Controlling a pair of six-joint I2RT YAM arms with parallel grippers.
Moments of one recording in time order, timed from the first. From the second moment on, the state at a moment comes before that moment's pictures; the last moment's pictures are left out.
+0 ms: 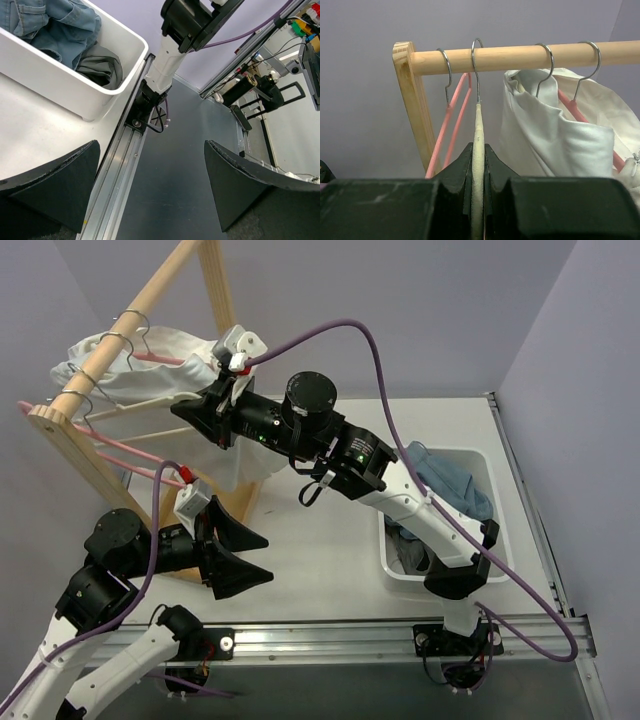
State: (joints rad) left arm -0.66 0.56 1.01 -0.48 0.71 -0.54; right arm 1.13 1.92 2.43 -0.27 -0.12 0.04
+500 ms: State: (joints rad) left arm -0.66 0.56 0.98 -0.48 0.73 -0.54; right arm 1.11 1.85 2.33 -0.21 -0.04 0.12
